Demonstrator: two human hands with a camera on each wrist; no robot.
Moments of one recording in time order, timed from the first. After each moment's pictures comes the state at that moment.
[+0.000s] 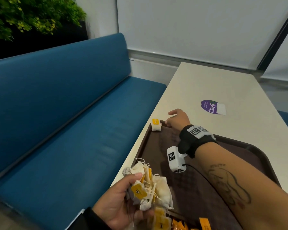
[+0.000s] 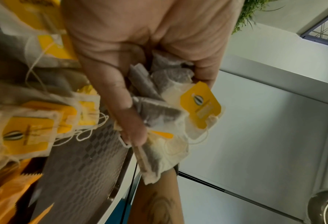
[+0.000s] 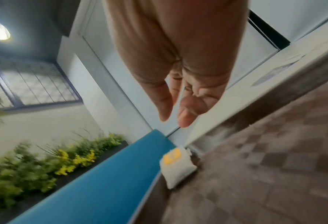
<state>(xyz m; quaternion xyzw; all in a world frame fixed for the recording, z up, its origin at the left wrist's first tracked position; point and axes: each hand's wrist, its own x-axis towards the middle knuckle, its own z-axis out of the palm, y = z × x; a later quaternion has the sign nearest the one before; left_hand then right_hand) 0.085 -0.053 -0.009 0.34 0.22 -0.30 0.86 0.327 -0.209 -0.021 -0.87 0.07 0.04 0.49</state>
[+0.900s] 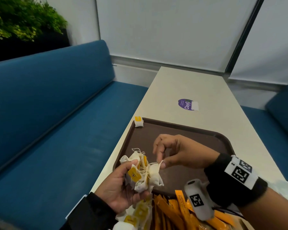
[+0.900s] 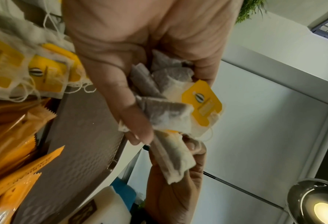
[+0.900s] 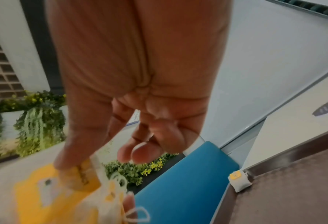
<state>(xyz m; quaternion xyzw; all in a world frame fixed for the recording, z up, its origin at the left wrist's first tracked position) 0.065 -0.079 0.005 0.31 0.20 -0.32 0.87 0.135 -0.272 0.063 -0.79 -0.37 0.22 0.44</state>
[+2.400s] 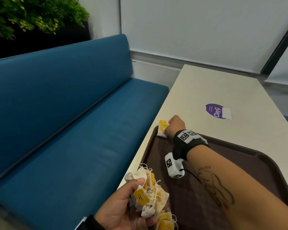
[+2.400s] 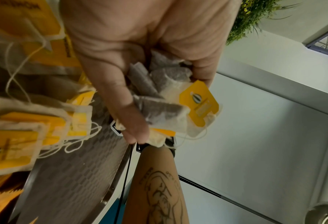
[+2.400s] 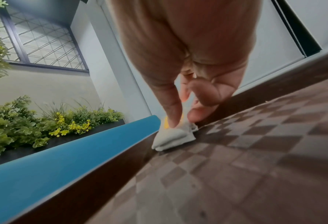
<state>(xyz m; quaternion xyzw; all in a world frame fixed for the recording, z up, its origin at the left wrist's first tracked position) 0.096 -0.036 -0.023 0.20 0.24 -0.35 0.88 0.347 -0.178 -0.040 -0.94 0.10 0.06 0.31</state>
